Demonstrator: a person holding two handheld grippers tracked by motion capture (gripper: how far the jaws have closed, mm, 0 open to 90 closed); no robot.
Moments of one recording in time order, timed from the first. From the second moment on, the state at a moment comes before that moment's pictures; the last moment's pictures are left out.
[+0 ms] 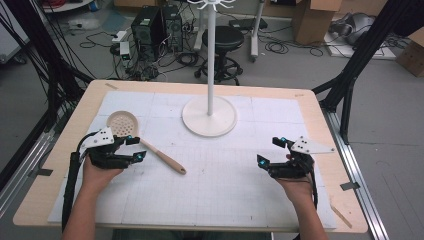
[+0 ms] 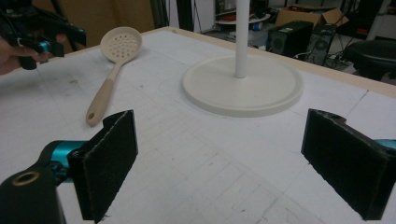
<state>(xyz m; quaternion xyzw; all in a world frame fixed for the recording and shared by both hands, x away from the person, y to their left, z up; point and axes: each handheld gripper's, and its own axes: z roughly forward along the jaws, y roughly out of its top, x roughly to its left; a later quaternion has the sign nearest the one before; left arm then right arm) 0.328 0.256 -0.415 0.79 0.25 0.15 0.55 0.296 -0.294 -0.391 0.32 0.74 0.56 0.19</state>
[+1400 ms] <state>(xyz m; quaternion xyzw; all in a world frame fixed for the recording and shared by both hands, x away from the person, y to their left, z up) 0.399 0.241 -0.438 0.83 0.36 0.14 0.41 0.297 -0.290 -0.392 0.31 0.75 0.56 0.19</state>
